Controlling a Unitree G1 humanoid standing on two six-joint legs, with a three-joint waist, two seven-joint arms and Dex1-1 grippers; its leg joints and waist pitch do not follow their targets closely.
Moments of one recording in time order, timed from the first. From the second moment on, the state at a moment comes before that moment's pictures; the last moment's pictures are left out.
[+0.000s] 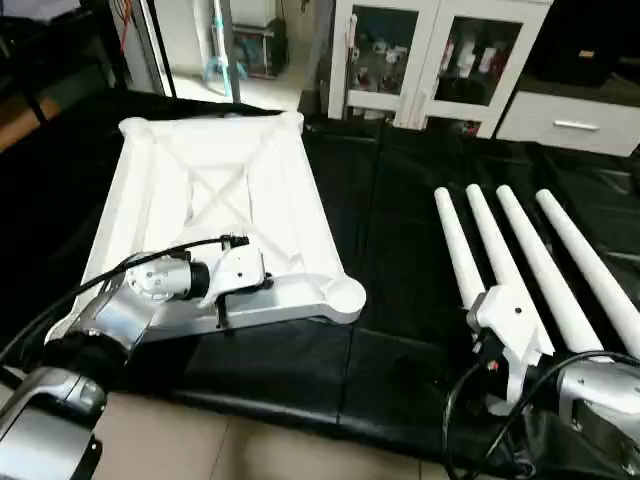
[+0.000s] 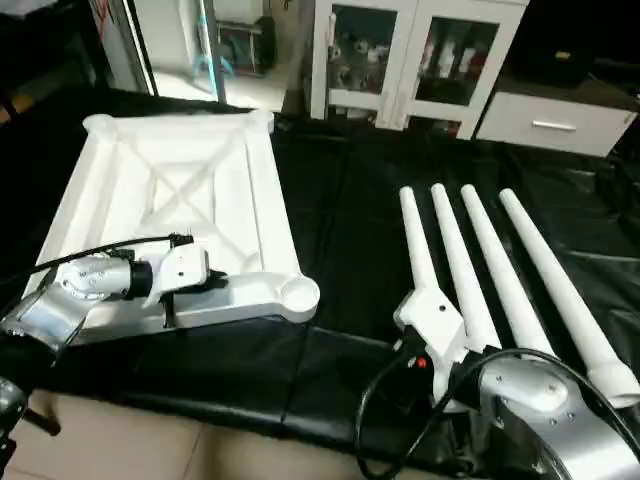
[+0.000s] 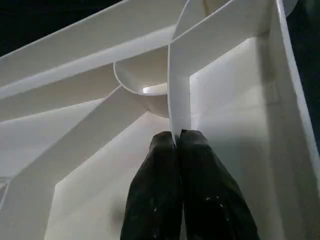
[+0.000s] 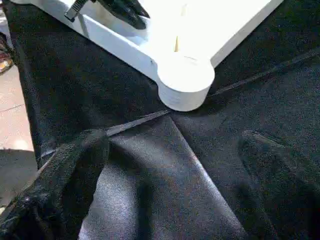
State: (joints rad) left arm -0.62 0.55 -0.37 0.74 0.18 -0.35 -0.91; right arm 0.12 -0.65 0.05 -0.55 0.38 0.66 0.68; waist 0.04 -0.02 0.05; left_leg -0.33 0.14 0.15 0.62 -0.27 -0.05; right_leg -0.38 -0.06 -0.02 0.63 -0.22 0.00
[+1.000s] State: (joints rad) left arm -0.40 0.37 -0.04 0.09 -0.14 0.15 -0.63; right arm -0.11 -0.41 -0.09 -0.50 0.31 0.90 0.27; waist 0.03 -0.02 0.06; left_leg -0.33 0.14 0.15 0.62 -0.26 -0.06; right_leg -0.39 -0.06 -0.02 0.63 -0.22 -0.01
